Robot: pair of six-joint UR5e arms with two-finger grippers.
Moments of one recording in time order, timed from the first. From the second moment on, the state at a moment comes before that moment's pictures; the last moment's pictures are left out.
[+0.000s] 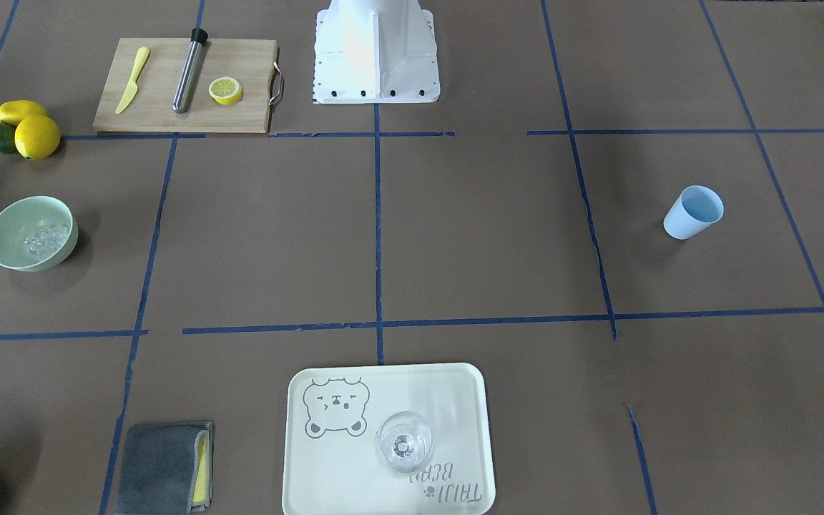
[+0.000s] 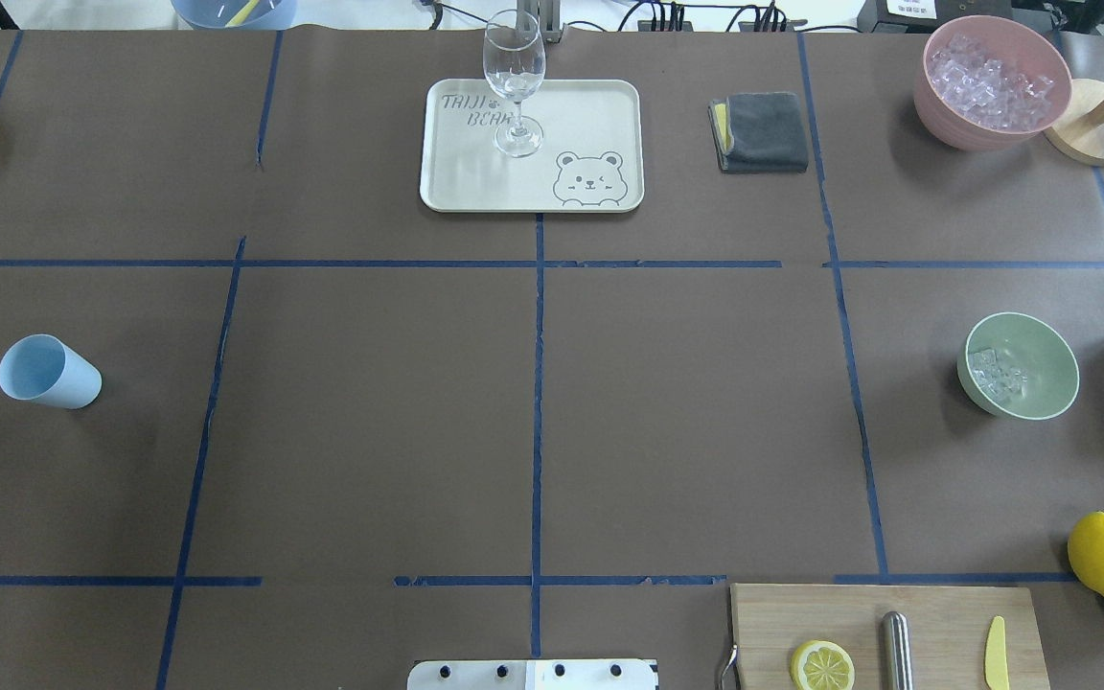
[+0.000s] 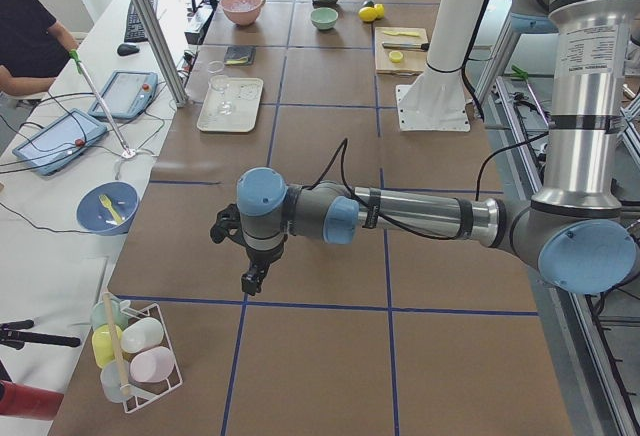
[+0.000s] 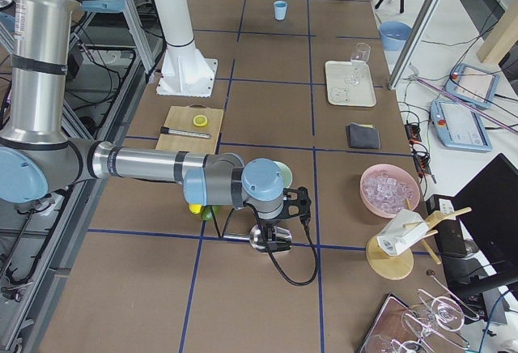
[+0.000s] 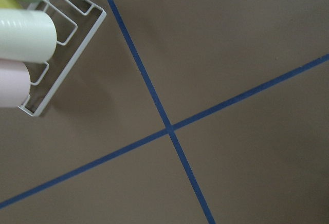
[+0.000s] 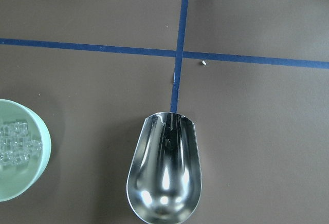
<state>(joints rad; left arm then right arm) -1.55 -1.54 -1.67 -1.65 -2.34 0.21 1.63 -1.75 1.72 -1.48 2.42 -0.08</state>
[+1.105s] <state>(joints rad) -1.55 -1.52 -1.69 -1.66 -2.35 -0.06 1.65 -1.71 1.61 -1.48 2.47 -0.06</state>
